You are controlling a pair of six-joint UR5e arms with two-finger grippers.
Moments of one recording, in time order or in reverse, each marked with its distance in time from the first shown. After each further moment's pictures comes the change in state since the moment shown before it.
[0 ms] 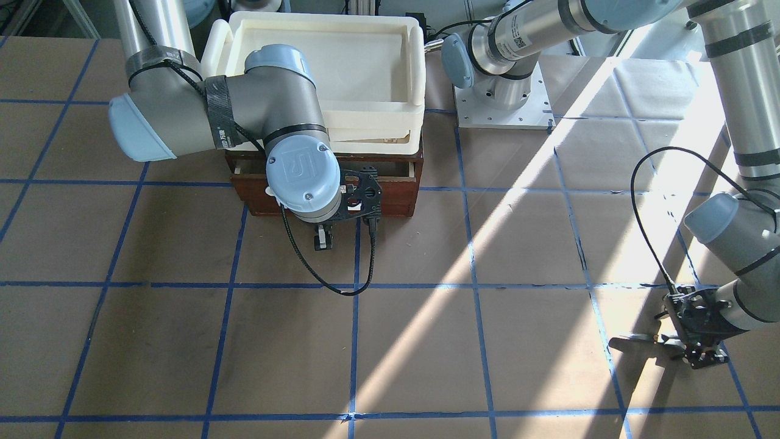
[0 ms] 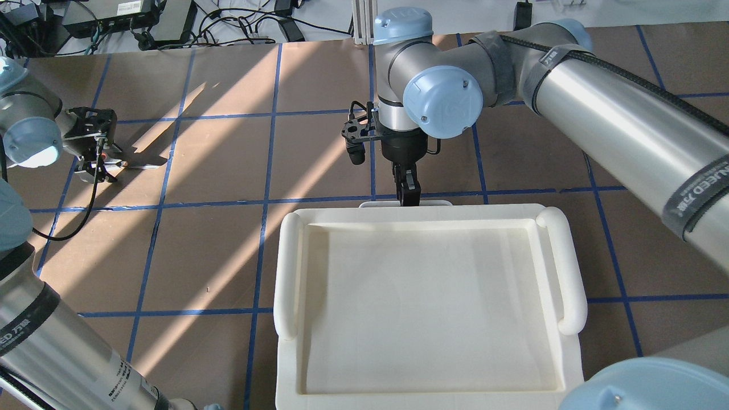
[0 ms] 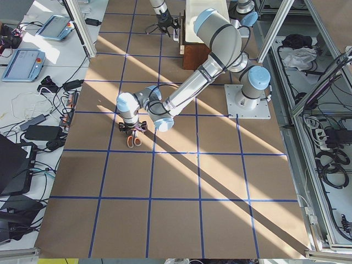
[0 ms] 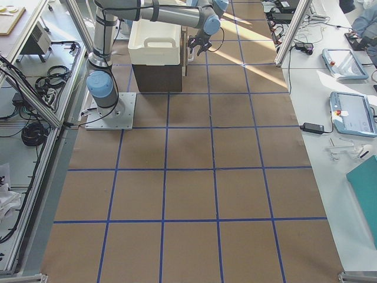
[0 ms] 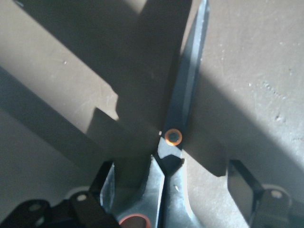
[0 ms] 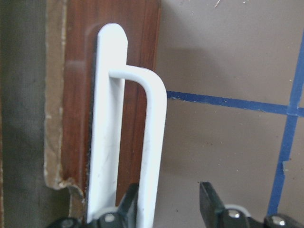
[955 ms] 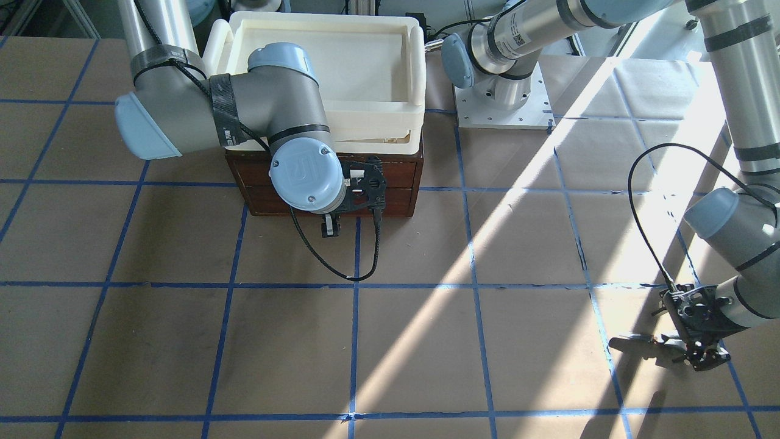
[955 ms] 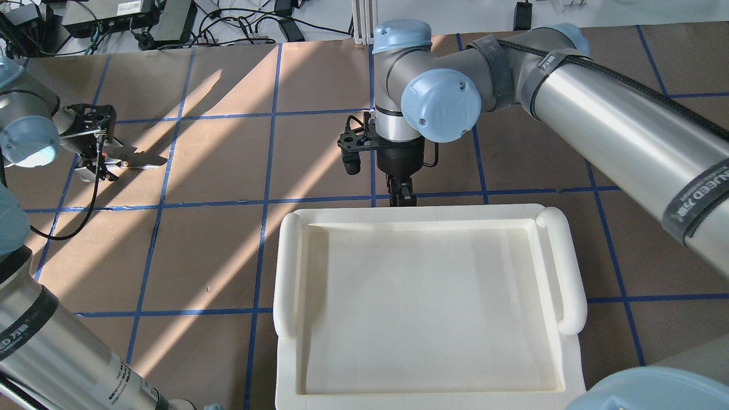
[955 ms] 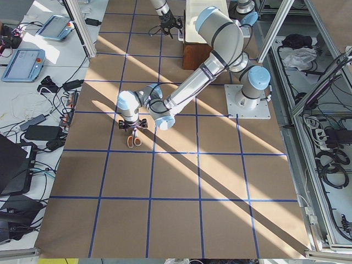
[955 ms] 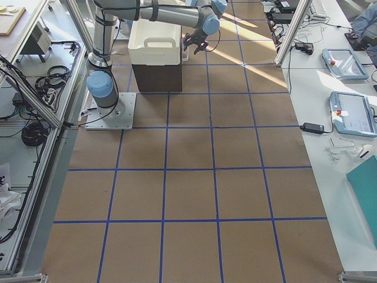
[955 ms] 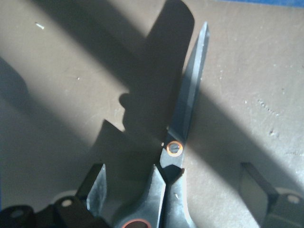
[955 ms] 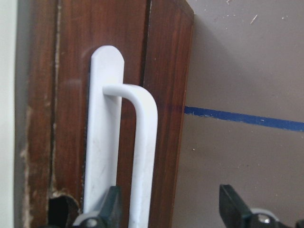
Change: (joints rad) left arm -0.001 0.017 -0.014 0.000 -0.035 -0.020; right arm 0.012 -0.013 0.035 0.072 0.068 -0.003
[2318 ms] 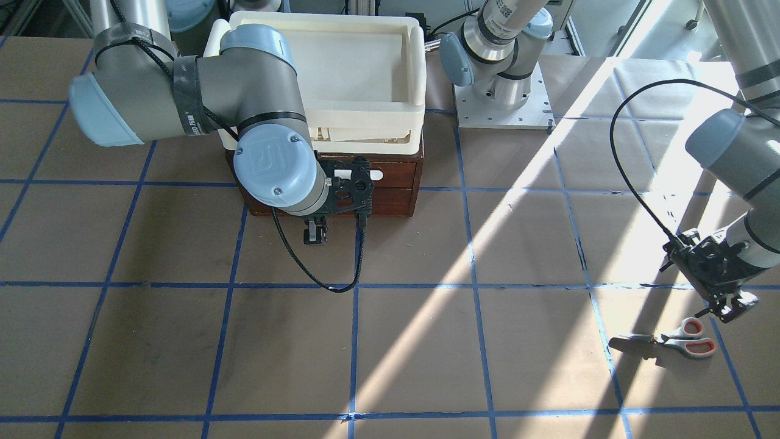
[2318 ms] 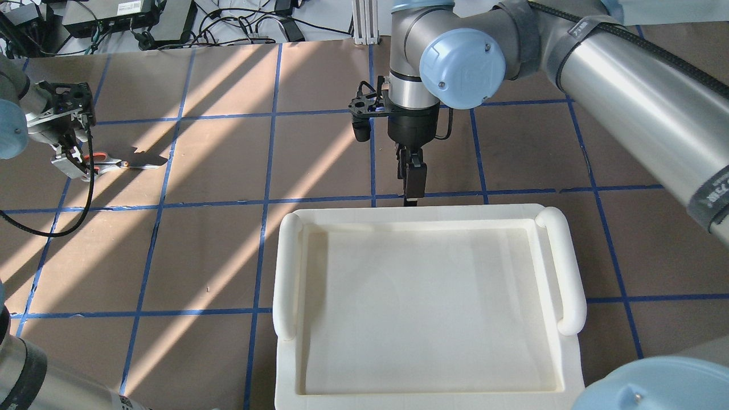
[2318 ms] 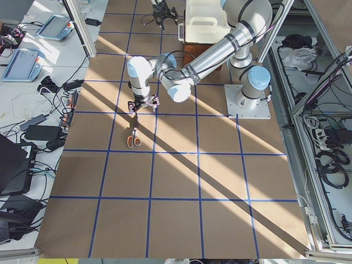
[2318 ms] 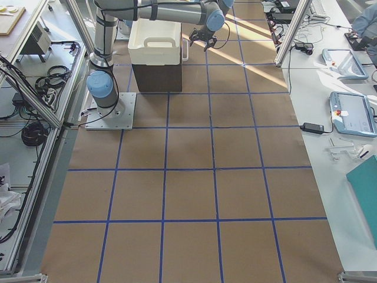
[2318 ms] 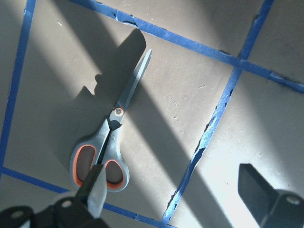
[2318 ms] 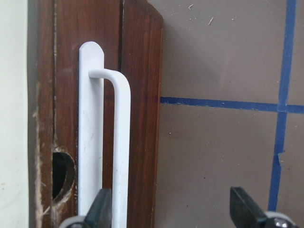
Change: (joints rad) left arm -0.029 0.246 -0.120 -0.064 0.088 -0.255; right arm -0.033 -0.008 -0.082 0.038 -0.001 0.006
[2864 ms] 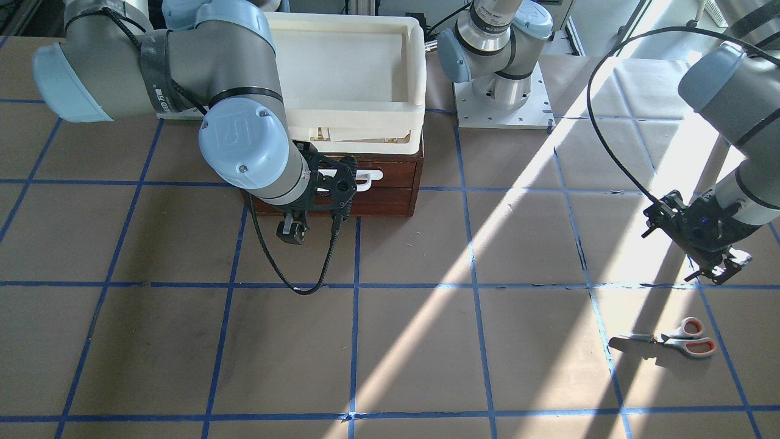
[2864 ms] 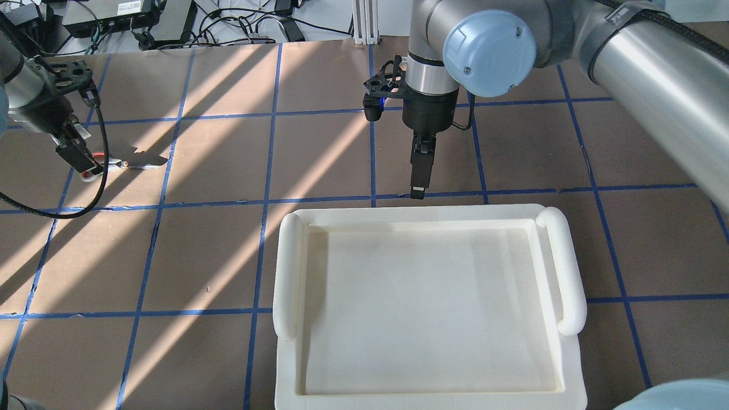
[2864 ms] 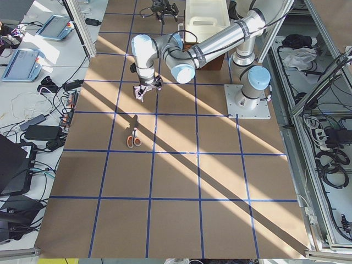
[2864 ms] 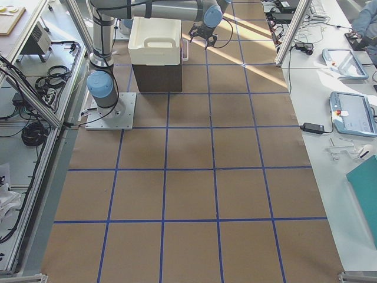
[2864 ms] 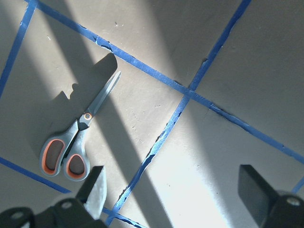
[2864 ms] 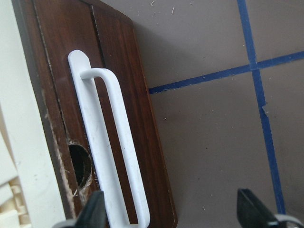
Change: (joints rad) left arm -0.050 0.157 -0.013 -0.195 0.019 -0.232; right arm -0.047 -0.039 -0.003 0.004 0.000 0.148
